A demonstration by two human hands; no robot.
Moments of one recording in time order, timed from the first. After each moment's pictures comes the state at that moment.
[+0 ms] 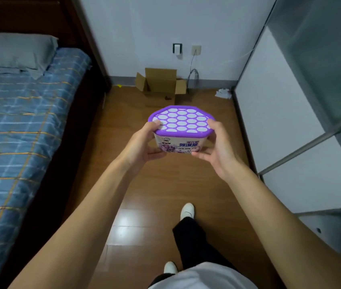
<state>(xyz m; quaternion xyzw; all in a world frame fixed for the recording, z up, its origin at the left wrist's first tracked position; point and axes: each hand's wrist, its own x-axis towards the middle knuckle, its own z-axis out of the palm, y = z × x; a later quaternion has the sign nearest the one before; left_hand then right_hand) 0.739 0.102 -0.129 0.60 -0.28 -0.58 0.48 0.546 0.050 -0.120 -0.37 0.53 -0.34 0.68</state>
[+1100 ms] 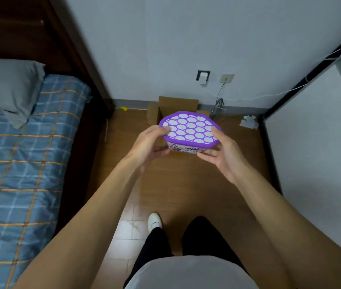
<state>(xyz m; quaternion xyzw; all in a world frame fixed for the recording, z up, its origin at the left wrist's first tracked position) 1.096 -0.413 -0.188 0.60 -0.25 -0.61 0.46 0.882 -0.466 -0.170 -0.33 0.54 -0.30 0.71</state>
